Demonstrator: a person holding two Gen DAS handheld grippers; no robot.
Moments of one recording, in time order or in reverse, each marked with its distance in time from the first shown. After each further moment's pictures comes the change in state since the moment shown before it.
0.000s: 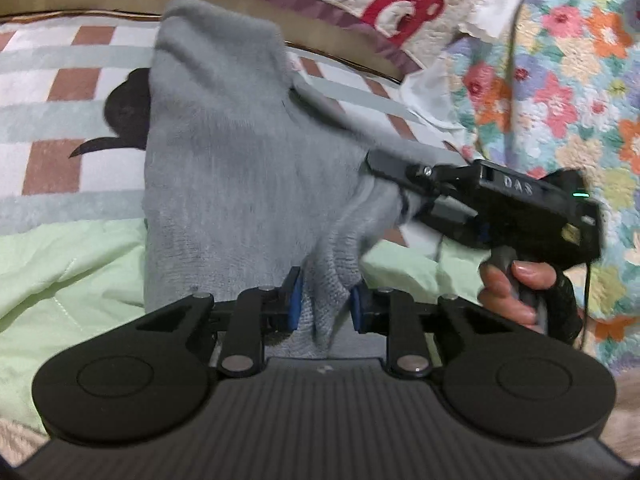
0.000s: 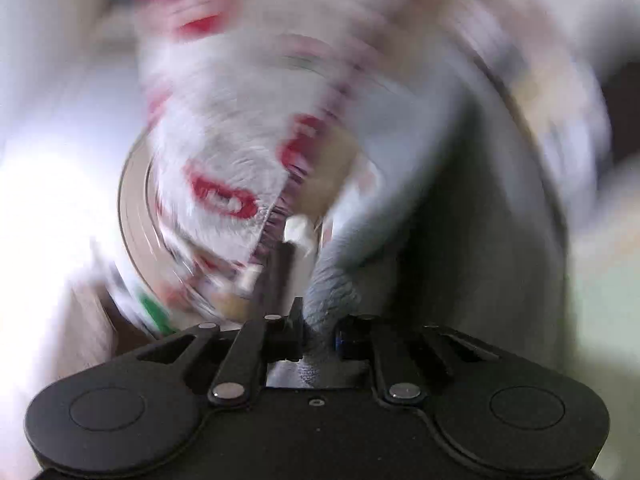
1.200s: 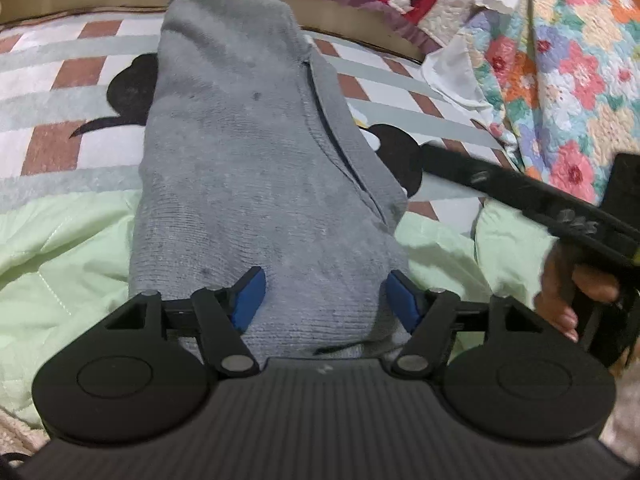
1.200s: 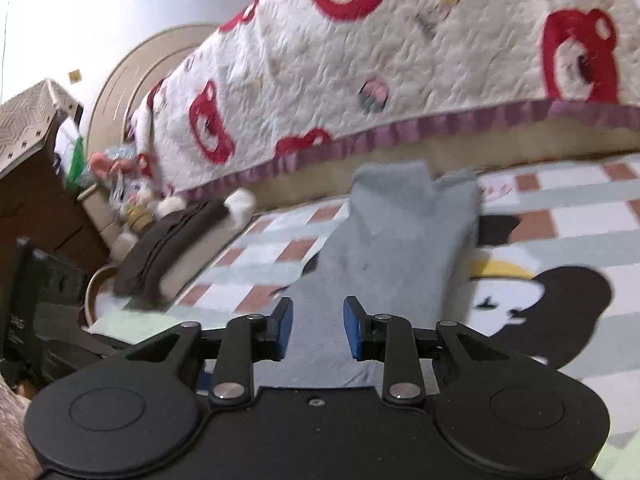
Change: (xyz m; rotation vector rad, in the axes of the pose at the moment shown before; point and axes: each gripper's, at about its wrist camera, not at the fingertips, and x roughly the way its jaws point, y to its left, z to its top) left arm 0.037 0.003 -0.034 0.043 -0.039 0.100; right arm -0.010 0.014 -0.028 -0.391 0.109 -0.194
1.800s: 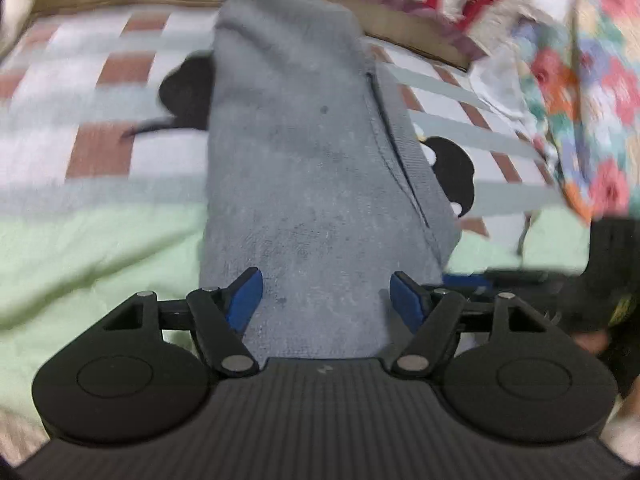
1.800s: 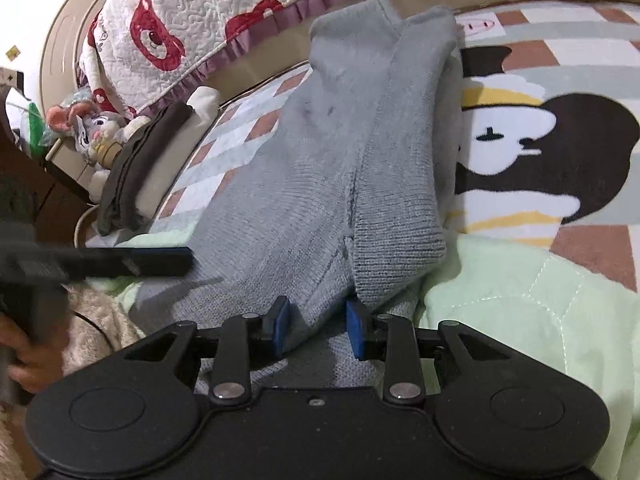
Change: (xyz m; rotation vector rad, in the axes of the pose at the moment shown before) left arm 0.004 0.027 0.017 0.029 -0.019 0.099; right arm 0.041 -0.032 -0.031 0.214 0.293 -0.003
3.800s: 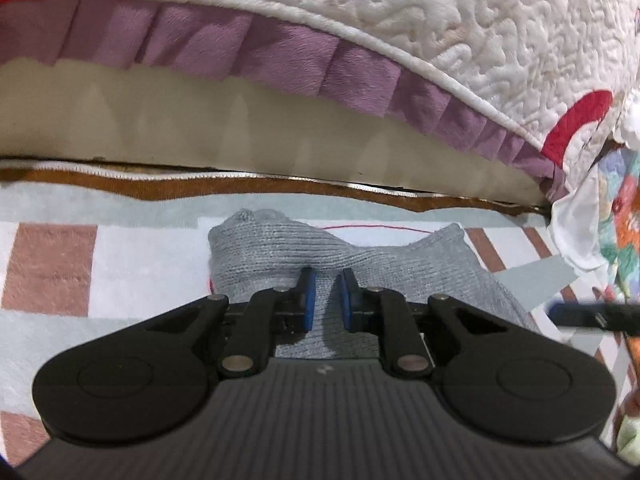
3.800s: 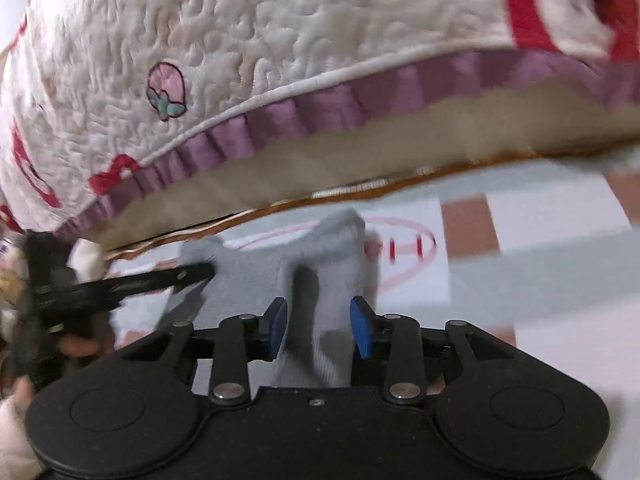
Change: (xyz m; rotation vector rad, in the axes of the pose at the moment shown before) left arm 0.209 0.122 0.274 -0.073 -0.180 -0.046; right arm 0.059 -0.114 0.254 0.056 -0.209 -0.159
